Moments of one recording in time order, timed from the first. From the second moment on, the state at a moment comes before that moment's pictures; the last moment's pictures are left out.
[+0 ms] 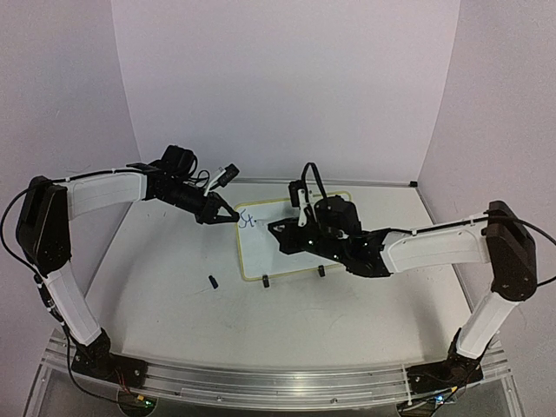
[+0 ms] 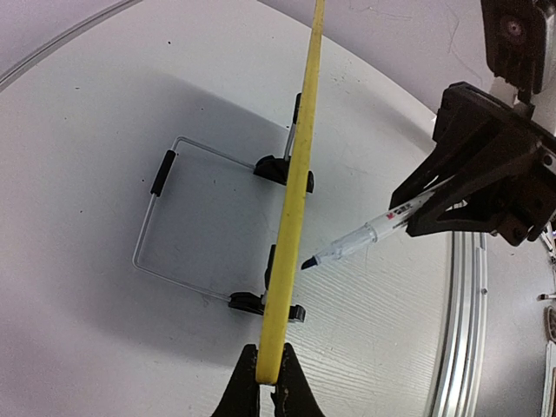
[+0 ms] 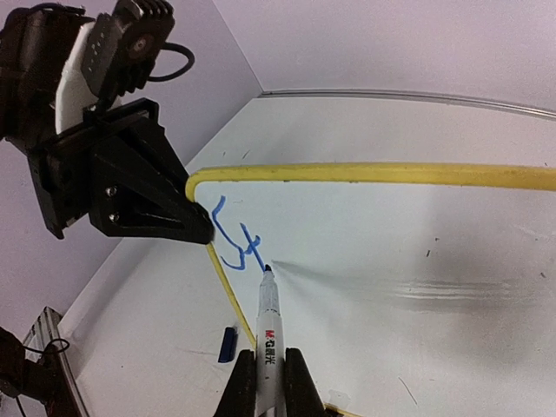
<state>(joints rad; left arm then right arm) -0.46 1.74 1.34 -0.45 0.79 0.28 0.96 1.73 1.04 0.38 0.11 0.48</state>
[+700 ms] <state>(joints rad) -0.47 1.74 1.34 -0.45 0.79 0.28 0.96 1.72 1.07 0.39 0.10 0.46</state>
